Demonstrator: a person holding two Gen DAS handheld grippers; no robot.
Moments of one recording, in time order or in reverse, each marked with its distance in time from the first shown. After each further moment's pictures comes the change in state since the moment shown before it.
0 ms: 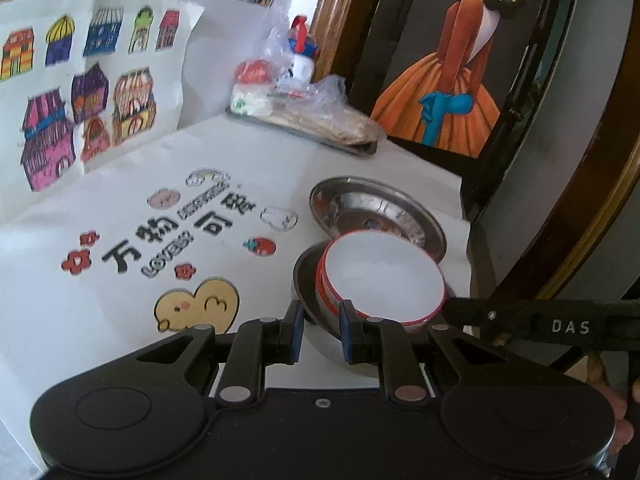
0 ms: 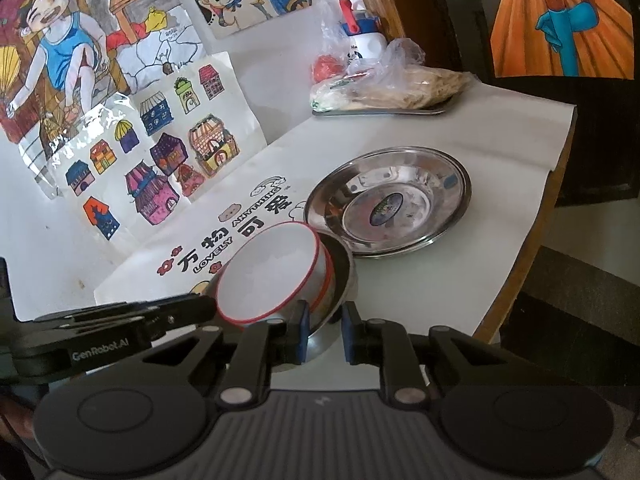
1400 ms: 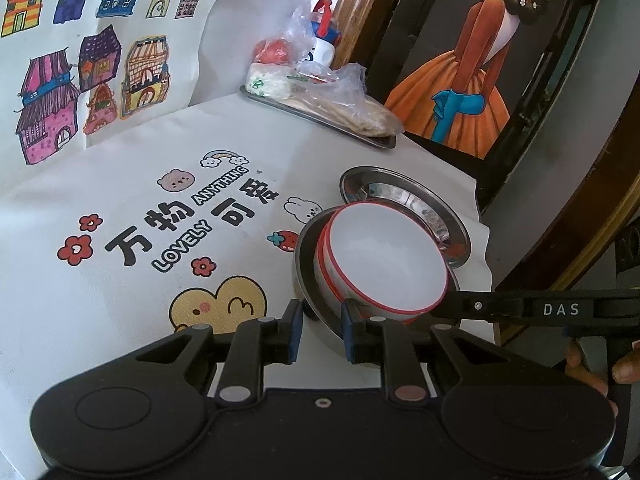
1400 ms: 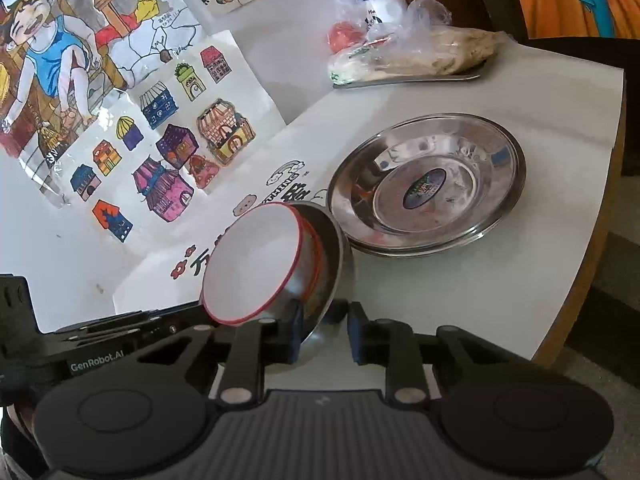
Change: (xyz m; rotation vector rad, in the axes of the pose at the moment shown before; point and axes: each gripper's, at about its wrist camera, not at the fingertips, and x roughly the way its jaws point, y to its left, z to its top) left arm 0.021 0.032 0.006 -0.058 0.023 -0.029; right arm 0.050 -0.015 0.016 0.044 0.074 0.133
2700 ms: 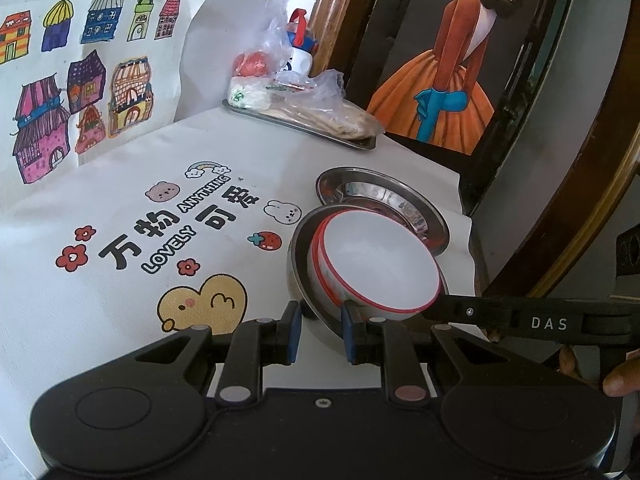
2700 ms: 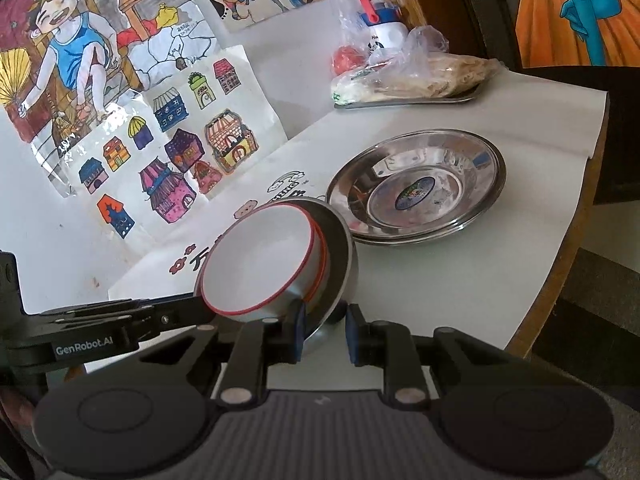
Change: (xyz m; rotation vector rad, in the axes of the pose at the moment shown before) left arm -0.012 -0.018 -0.010 0.063 -0.024 -0.005; right arm -0.019 0.007 -0.026 -0.047 -0.080 -0.032
